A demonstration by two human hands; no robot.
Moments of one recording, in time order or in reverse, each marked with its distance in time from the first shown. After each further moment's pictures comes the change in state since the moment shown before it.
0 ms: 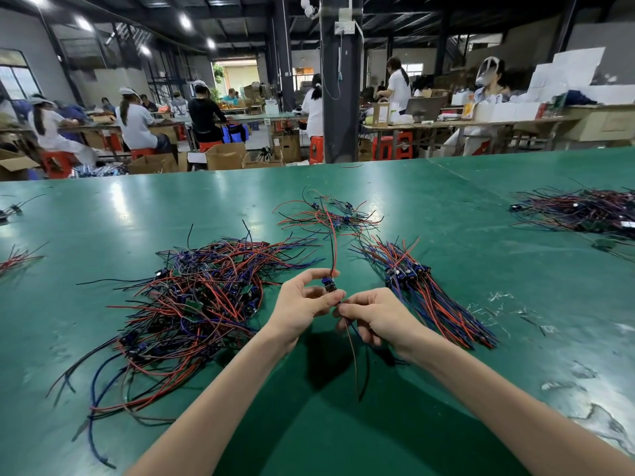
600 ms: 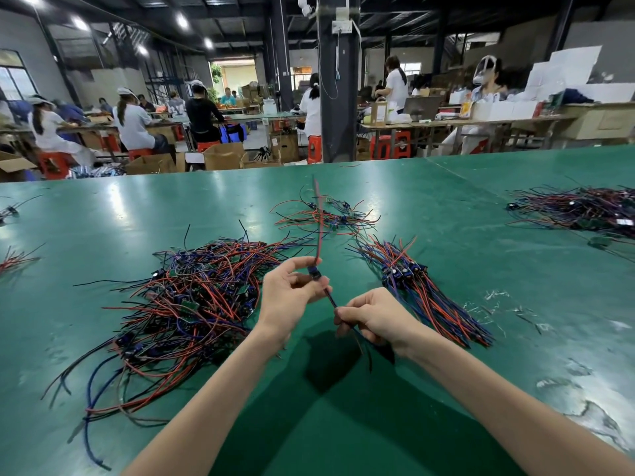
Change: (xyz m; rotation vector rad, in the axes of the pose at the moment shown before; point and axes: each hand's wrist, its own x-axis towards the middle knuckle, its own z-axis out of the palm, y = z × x) left_hand 0.006 0.003 -0.003 -0.076 0.185 0.143; right_hand -0.001 -0.003 -0.003 -0.070 0.013 0.068
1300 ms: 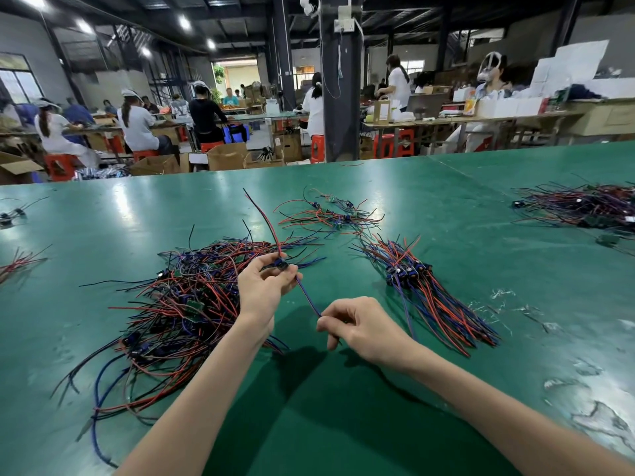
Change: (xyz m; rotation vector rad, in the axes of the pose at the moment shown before) left_hand 0.018 0.005 -0.027 -0.115 0.263 -0.059; right_hand -0.014 0.000 0.023 -0.258 -0.075 -0.370
